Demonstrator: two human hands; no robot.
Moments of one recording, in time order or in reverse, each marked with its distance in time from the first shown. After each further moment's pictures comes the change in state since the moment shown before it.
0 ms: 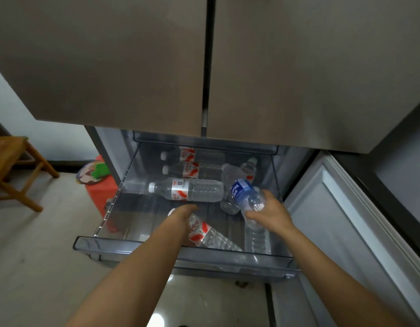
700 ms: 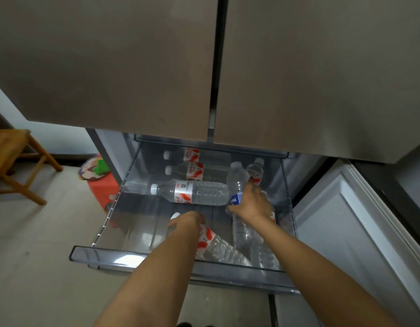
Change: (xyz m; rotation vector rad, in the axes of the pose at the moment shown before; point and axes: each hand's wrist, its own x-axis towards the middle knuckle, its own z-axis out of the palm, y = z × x) left_hand 0.037 0.002 0.014 0.282 0.247 0.038; right_hand 0.046 -0.036 0.045 -0.430 -0.018 0.015
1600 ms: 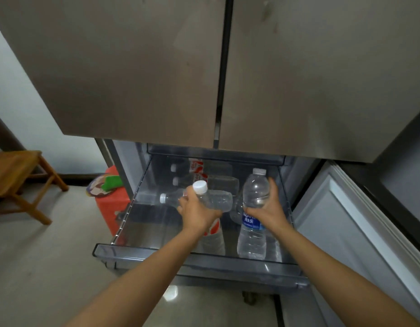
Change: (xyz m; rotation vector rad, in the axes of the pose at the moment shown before) left_hand -0.055 -0.003 -0.020 0.139 0.160 0.858; right_hand -0.029 0.029 -0.013 1.005 0.089 -0.164
